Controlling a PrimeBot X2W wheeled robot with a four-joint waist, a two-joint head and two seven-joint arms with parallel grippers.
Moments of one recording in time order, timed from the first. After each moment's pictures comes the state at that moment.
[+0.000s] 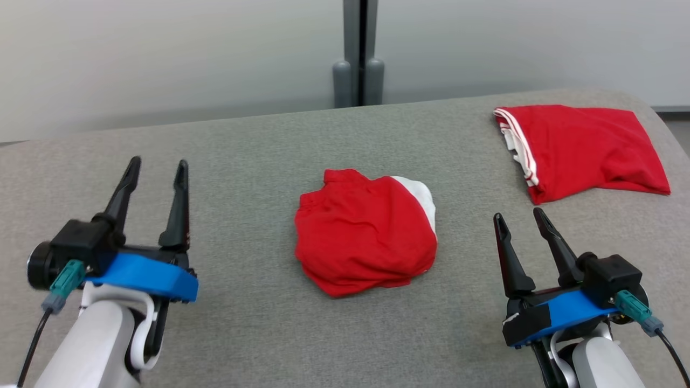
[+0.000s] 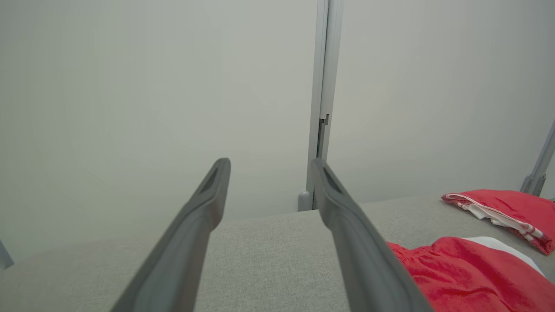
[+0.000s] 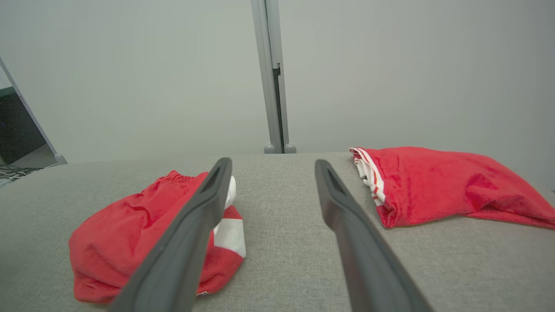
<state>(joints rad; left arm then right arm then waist) -0.36 0.39 -0.38 0.27 -0.51 0.03 -0.26 -0.20 -0.05 0.06 0.25 0.17 0.13 -0.21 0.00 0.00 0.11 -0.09</state>
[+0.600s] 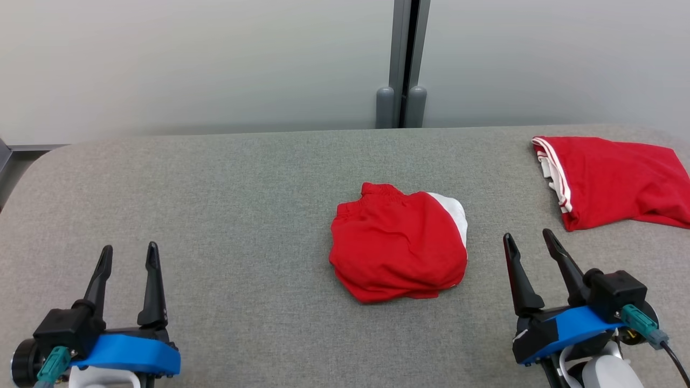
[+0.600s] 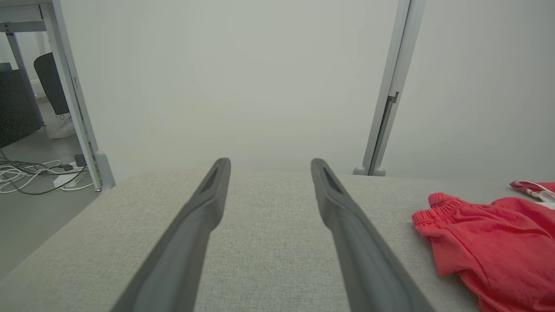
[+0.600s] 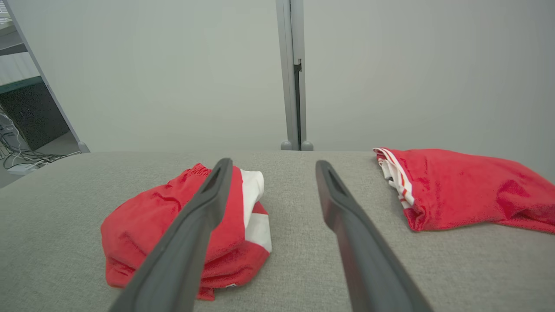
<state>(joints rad) -0.07 0.31 -0.16 0.20 -0.41 0.03 -0.26 -0.14 -0.05 0.02 0.24 0.15 0.13 -0.18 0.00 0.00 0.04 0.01</state>
